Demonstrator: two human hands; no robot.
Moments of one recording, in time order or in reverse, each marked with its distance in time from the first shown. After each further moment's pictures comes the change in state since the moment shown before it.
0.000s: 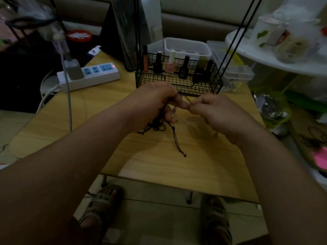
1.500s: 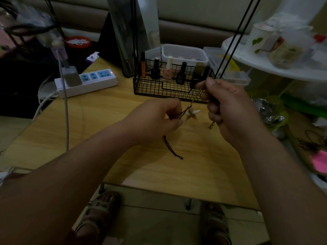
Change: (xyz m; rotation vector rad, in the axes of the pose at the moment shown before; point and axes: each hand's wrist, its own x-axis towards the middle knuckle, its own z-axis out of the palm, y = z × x) left_hand 0.000 -0.015 0.003 0.821 0.026 0.264; right_hand 0.008 0.004 -0.010 0.630 0.147 -0.148
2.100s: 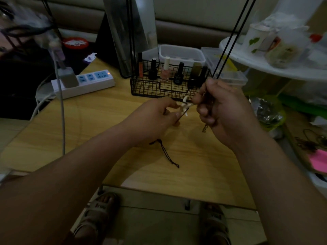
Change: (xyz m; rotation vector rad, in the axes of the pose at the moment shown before) left_hand 0.007 0.003 0.008 -0.241 0.010 -0.155; right_hand -0.005 -0.005 0.004 0.166 -0.092 0.045
